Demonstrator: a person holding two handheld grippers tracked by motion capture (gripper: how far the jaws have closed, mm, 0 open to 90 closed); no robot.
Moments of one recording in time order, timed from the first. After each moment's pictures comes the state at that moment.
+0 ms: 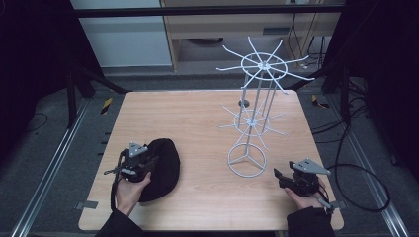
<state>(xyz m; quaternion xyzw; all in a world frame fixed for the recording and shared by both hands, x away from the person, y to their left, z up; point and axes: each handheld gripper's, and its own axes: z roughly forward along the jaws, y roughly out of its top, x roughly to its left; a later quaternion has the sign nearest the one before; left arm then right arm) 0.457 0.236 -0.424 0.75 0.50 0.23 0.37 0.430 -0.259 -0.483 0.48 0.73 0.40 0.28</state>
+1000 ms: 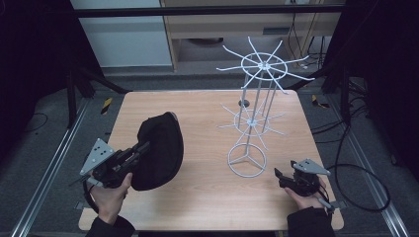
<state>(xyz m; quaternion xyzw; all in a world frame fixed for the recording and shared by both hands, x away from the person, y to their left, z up) 0.397 0.250 -0.335 0.67 0.37 0.26 0.59 0.431 -0.260 -0.484 0.48 0.73 0.40 0.29</state>
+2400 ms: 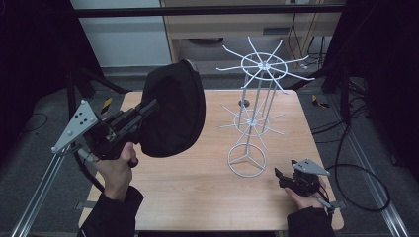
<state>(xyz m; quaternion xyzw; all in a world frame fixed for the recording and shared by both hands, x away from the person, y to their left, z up) 0.410 0.212 -0.229 0.59 0.25 0.26 0.72 0.432 -0.260 -0.486 0.47 0.73 0.39 0.30</state>
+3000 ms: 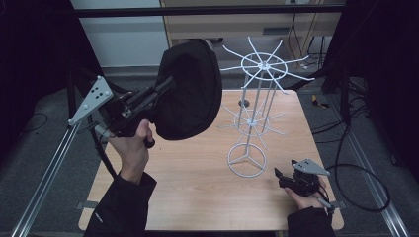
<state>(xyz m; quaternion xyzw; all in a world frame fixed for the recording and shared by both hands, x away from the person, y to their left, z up) 0.439 0.179 -0.207 0.58 0.24 0.23 0.75 0.432 -0.260 -0.486 0.47 0.73 0.40 0.30</state>
